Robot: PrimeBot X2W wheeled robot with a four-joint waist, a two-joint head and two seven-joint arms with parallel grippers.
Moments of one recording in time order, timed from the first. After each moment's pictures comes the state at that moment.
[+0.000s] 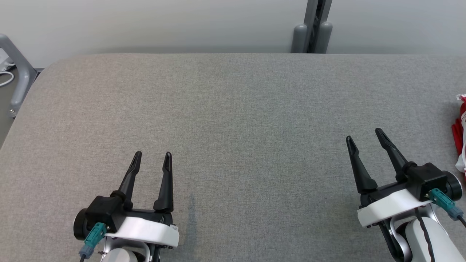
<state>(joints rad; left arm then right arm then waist) -0.09 0.05 -0.20 0.13 -0.29 0.04 -0.26 -0.24 -0.15 0.15 0.26 0.16 0.13 -0.26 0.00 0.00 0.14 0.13</state>
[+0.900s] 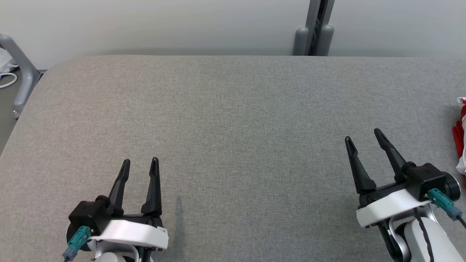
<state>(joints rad) -0.07 0.05 -0.15 0.18 -0.38 0.01 -0.26 -0.24 -0.14 0.16 0.27 0.17 0.13 -0.26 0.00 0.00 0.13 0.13</state>
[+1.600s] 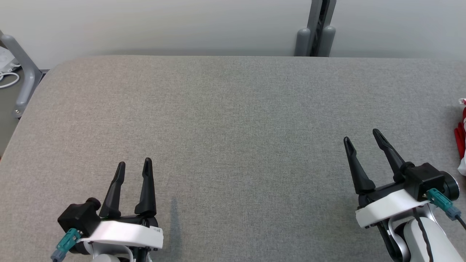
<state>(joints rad) -0.06 0.05 -0.13 0.18 -0.48 -0.01 -0.26 -0.24 -0.15 0.17 0.27 0.17 0.13 -0.26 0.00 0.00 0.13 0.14</state>
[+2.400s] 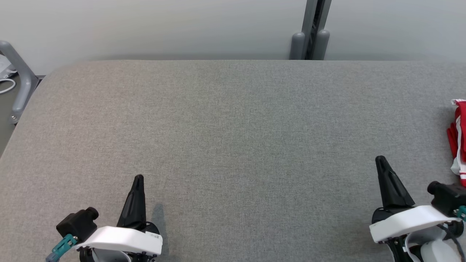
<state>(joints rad) -0.04 0.04 -0.14 0.23 -0.72 -0.03 -0.20 -0.13 -0.13 0.10 0.25 0.47 0.13 -0.19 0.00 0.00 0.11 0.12</state>
